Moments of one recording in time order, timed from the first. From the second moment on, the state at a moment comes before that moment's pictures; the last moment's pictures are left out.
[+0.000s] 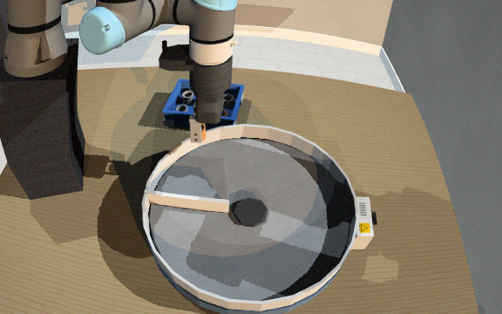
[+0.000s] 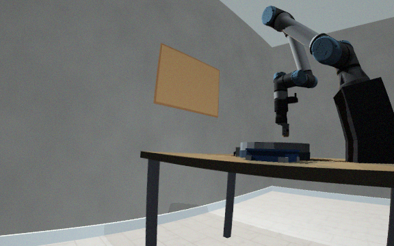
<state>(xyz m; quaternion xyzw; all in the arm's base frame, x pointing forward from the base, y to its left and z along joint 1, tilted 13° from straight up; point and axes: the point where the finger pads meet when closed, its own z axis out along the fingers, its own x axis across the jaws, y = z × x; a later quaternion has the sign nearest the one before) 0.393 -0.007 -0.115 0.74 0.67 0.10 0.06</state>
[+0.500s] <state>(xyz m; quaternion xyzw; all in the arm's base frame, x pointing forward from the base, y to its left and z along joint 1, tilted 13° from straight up) 0.396 -0.081 -0.118 0.74 0.67 0.10 0.06</state>
